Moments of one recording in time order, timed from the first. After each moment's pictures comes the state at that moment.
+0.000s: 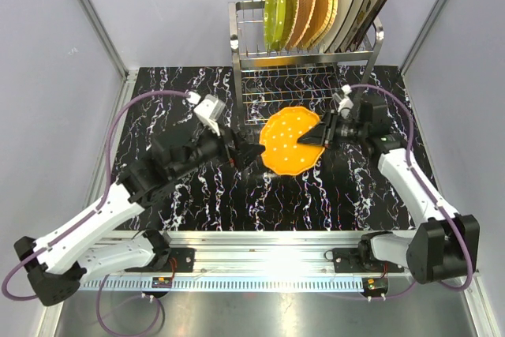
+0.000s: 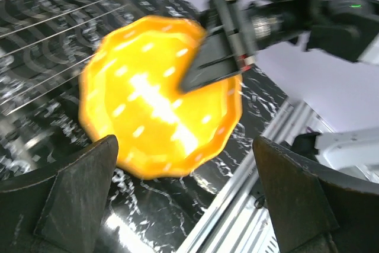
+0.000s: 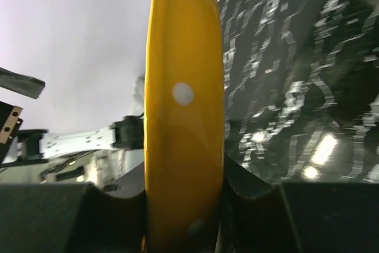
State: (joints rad) left arm -0.86 0.97 1.05 -0.22 0.08 -0.40; right arm 0.20 1.24 0.94 -0.25 -0.88 0.68
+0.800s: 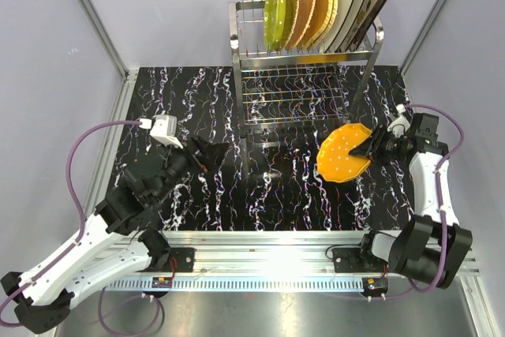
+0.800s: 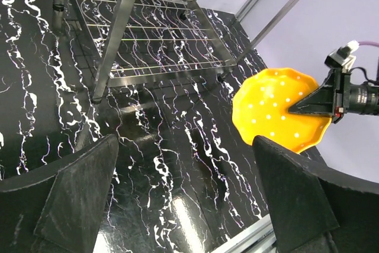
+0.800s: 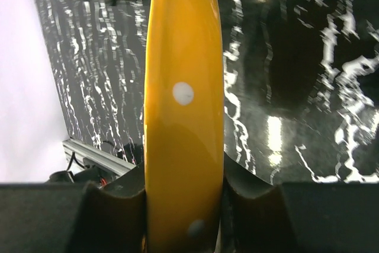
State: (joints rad) left arm -0.81 0.63 0.79 -0.26 -0.29 -0.54; right arm -0.32 1.18 0.94 -0.74 -0.74 0.23
